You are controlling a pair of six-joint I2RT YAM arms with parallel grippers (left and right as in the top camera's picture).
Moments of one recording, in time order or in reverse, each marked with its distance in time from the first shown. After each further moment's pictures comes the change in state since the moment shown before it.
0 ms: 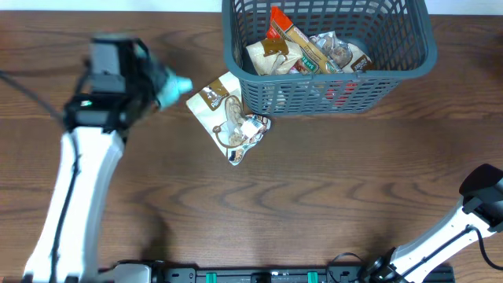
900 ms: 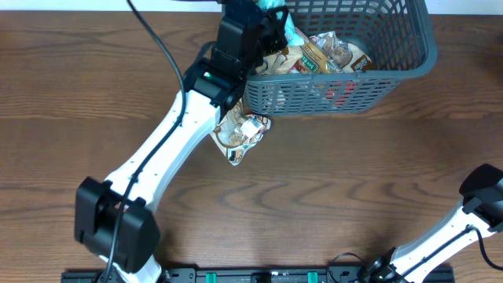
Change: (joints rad) left arm -0.439 0.409 0.190 0.547 -0.087 0.121; right arm 0.000 0.000 0.000 0.000 0.000 0.000
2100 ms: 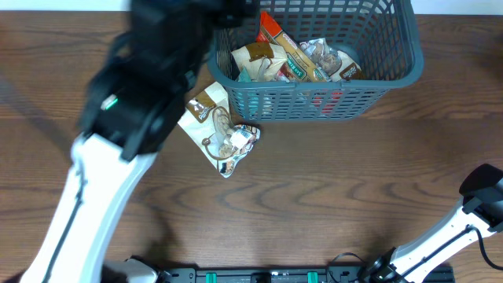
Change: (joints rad) left arm 0.006 -0.280 0.431 -0.492 -0.279 0.353; right arm 0.000 0.000 0.000 0.000 0.000 0.000
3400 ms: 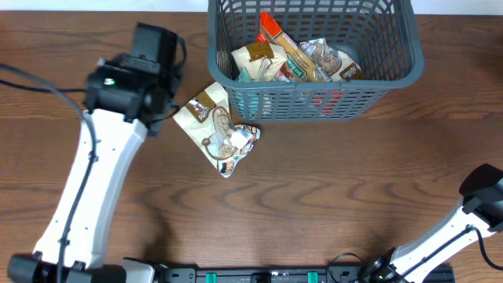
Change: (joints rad) left arm 0.256 0.005 -0.487 -0.557 0.054 -0.991; right arm 0.000 0.000 0.000 0.000 0.000 0.000
